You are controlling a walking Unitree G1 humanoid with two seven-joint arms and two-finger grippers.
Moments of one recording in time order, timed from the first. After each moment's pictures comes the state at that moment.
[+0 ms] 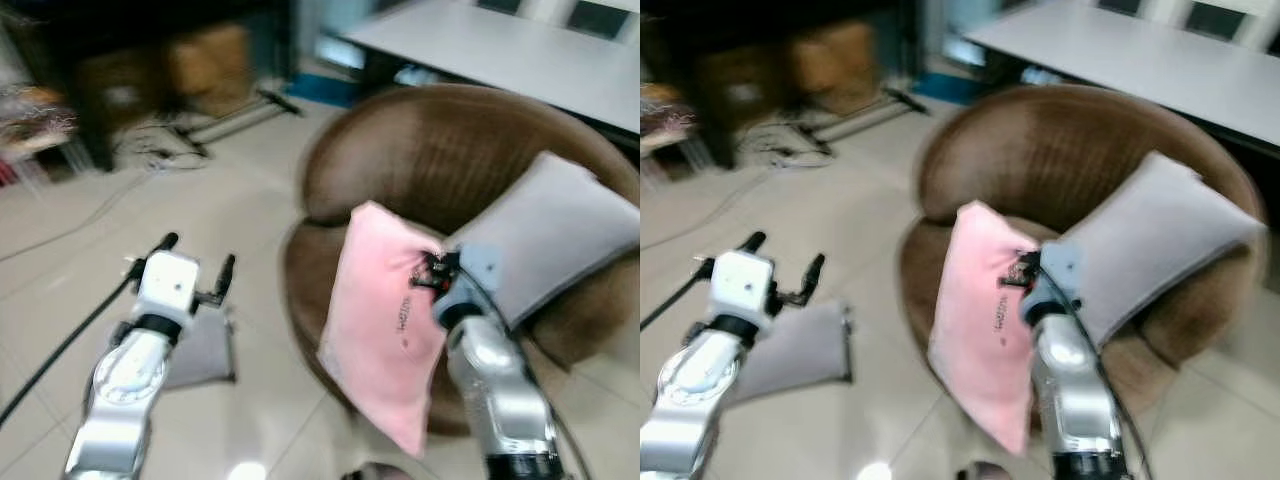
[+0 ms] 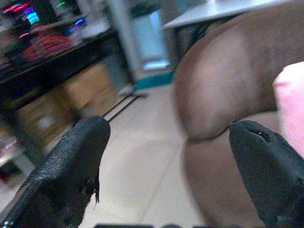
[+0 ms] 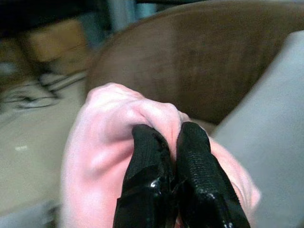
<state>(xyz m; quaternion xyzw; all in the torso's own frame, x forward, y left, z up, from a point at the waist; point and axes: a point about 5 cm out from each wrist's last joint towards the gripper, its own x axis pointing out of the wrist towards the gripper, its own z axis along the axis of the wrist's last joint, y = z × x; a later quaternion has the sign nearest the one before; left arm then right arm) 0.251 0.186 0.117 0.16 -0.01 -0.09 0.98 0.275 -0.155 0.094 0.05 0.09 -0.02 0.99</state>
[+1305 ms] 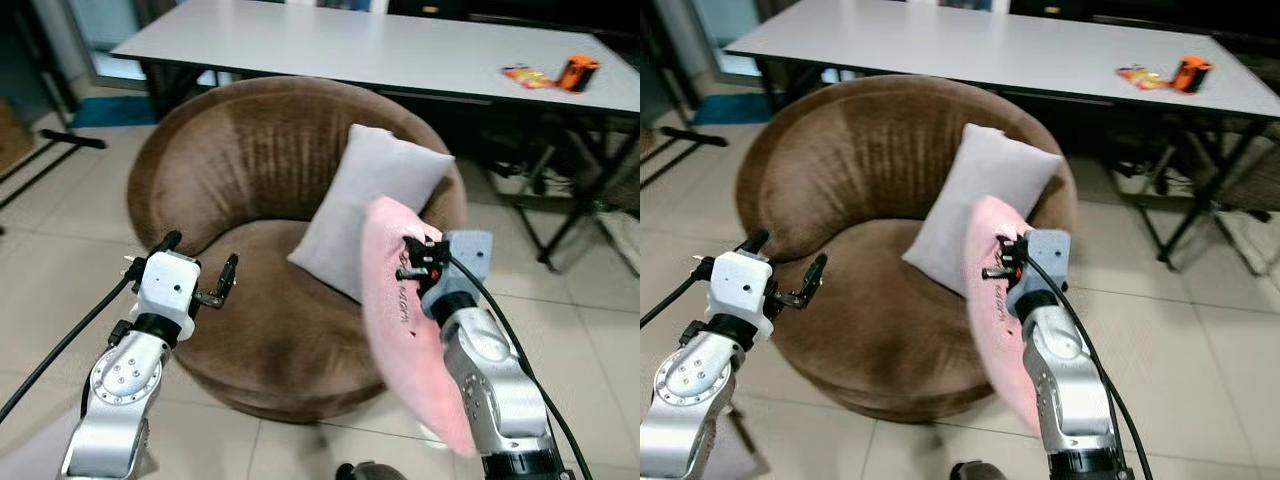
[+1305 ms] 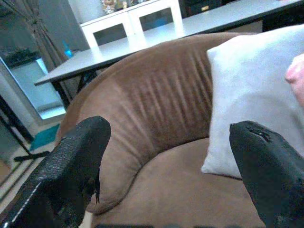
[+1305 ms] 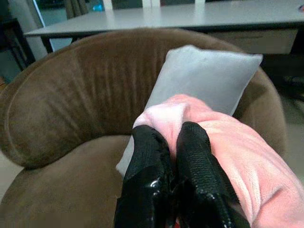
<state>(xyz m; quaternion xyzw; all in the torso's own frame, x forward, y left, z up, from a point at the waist) 0.248 0.198 0.122 0.17 -0.02 -0.09 0.98 0.275 -0.129 0.110 0.06 0.06 0.07 0.99</state>
